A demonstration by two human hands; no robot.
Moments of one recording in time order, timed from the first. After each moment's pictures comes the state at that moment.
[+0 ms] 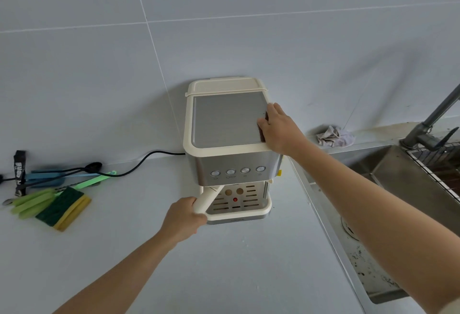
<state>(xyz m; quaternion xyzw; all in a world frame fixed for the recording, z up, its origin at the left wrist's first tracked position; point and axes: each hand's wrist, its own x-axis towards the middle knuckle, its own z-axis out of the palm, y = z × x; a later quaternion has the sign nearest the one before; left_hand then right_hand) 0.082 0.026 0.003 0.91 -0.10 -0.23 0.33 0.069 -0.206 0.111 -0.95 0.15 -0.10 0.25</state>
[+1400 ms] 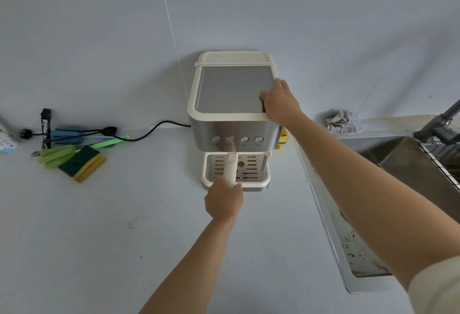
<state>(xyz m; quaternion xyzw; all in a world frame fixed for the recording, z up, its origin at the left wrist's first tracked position) 0.001 -0.057 -0.001 0.92 0.11 -0.13 0.36 0.069 -0.201 0.110 -0.97 0.15 -0.07 0.19</state>
